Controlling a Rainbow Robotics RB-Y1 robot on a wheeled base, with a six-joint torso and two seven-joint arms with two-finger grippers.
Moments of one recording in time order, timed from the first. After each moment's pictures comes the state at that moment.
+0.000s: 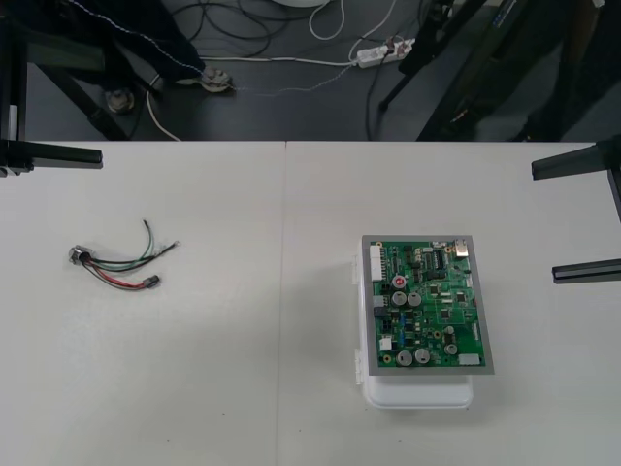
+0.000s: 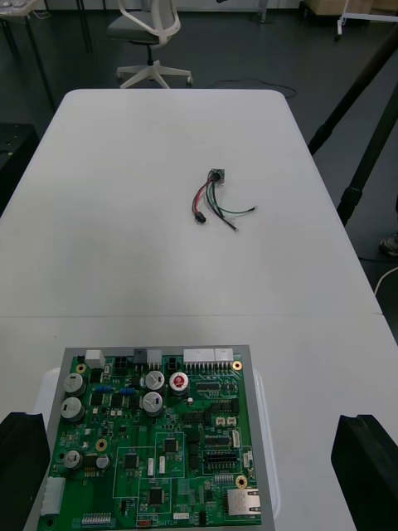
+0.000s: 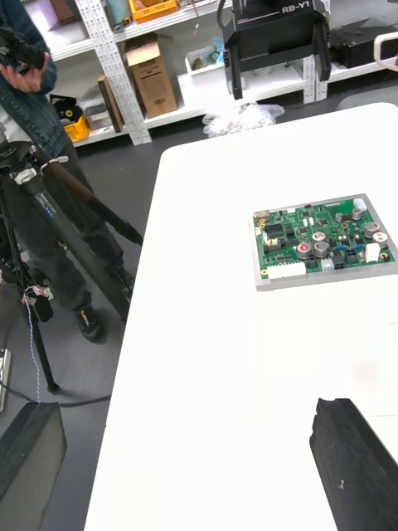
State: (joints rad) right arm -0.18 -0.89 -0.35 -2.00 1.16 -1.57 -0.41; left arm -0.34 1.22 0.09 -1.86 -0.87 -1.18 0.09
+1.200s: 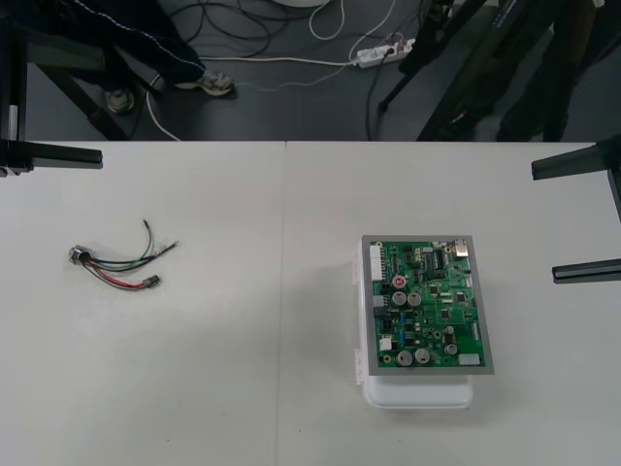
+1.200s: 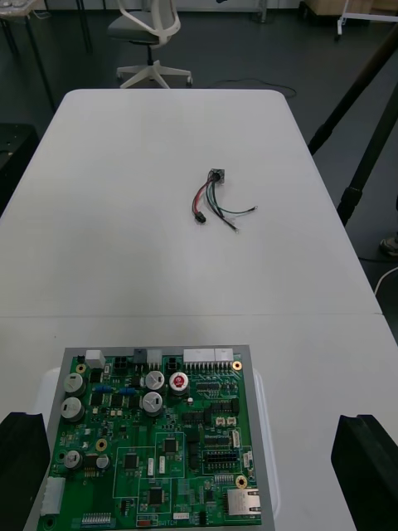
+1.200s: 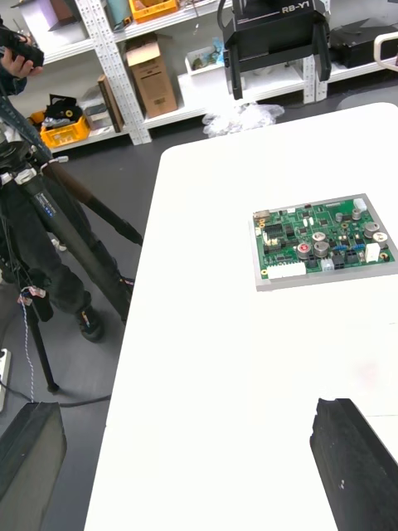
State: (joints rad) right arm -0.18 -0.89 -0.35 -2.00 1.16 -1.57 -0.41; left arm -0.34 1.22 0.09 -1.86 -0.87 -1.18 0.09
